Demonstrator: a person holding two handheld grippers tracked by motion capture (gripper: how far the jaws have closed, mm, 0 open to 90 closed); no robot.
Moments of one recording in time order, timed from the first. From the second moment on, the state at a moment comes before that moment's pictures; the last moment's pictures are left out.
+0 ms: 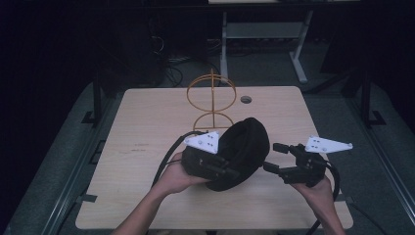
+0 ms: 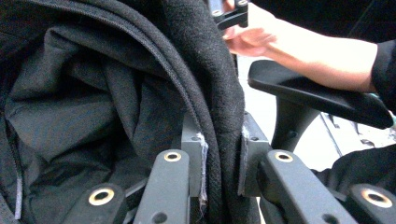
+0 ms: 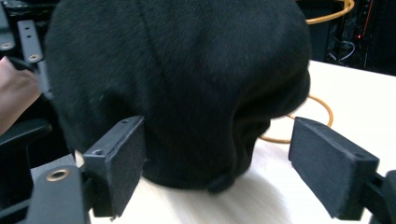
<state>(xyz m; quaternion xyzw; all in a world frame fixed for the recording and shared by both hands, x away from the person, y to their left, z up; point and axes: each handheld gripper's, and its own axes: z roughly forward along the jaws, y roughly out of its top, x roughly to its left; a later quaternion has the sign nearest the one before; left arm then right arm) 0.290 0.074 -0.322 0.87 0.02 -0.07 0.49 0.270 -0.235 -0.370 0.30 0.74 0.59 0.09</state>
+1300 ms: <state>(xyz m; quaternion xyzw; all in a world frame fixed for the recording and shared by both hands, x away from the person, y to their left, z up) 0.298 0.110 -0.334 0.87 0.10 0.02 0.49 0.272 -0.243 -0.312 0.29 0.70 0.63 0.17</state>
